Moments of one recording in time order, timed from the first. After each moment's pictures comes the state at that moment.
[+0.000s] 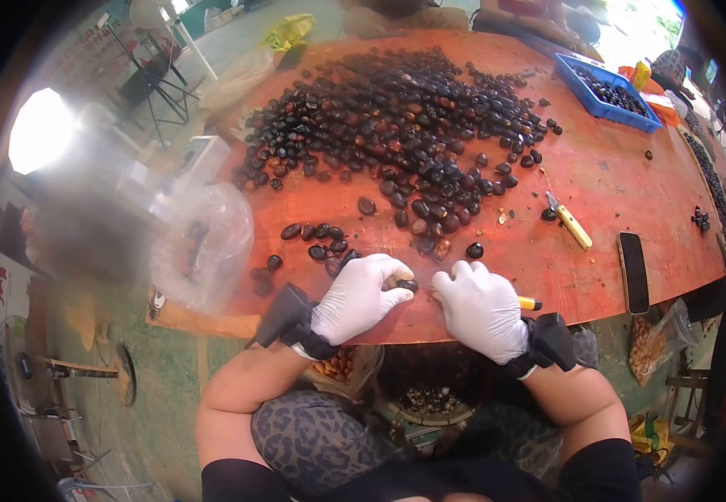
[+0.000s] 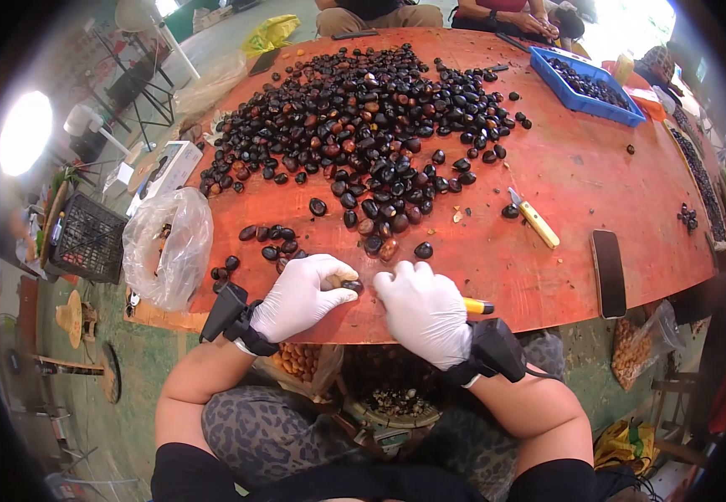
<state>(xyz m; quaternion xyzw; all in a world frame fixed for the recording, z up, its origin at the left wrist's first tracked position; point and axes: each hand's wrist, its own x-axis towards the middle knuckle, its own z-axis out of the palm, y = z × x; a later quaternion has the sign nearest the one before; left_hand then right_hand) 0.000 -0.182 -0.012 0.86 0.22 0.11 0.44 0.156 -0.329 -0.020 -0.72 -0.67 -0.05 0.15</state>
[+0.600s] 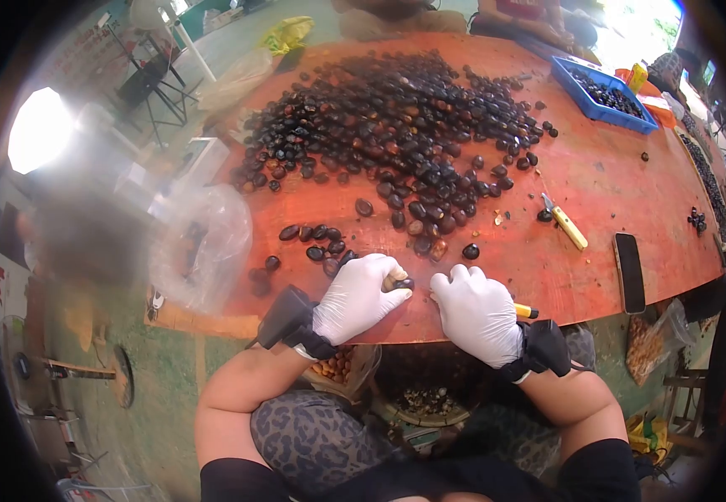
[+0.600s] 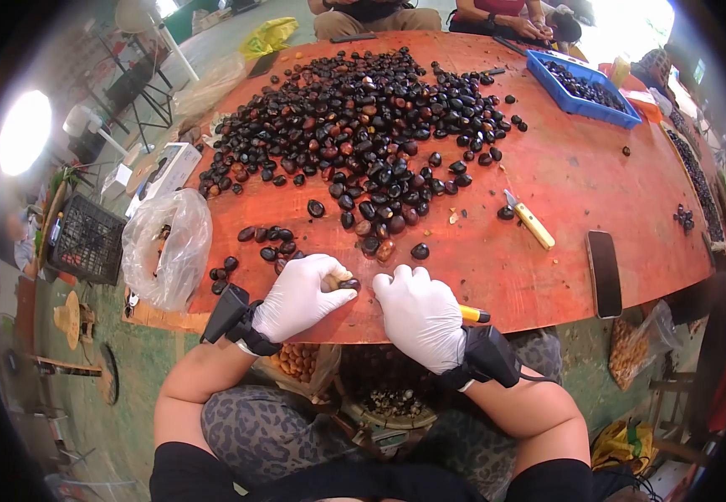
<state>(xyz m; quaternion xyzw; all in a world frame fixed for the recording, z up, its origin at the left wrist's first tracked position) 0.002 -0.184 -0.012 0.89 0.23 0.12 0.39 0.152 -0.333 -0.022 -0.75 -0.66 -0.05 0.11</state>
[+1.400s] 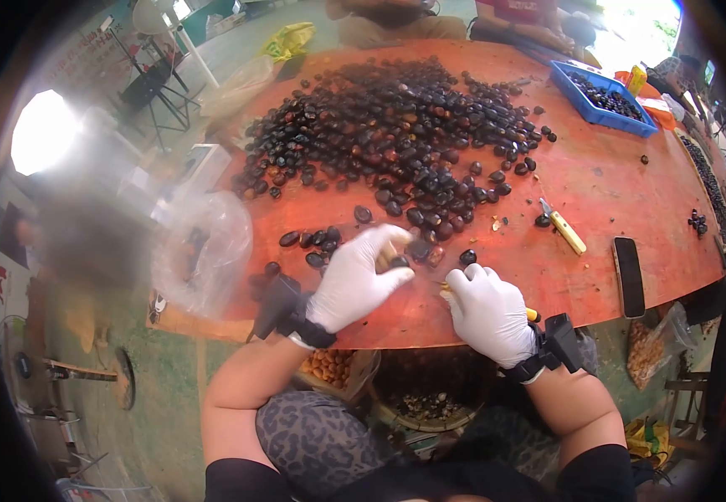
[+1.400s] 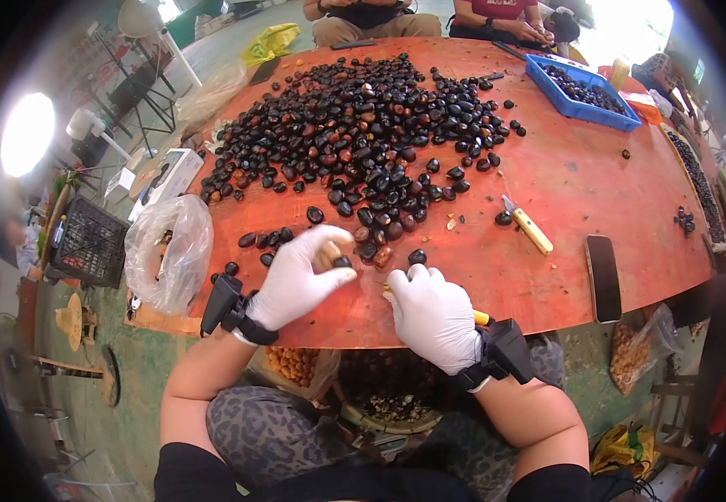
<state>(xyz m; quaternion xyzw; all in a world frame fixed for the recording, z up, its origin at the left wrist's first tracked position) 0.018 -0.179 0.008 0.85 0.25 0.20 0.43 0.167 -0.341 -0.018 -0.75 -0.63 -0.04 0.20</state>
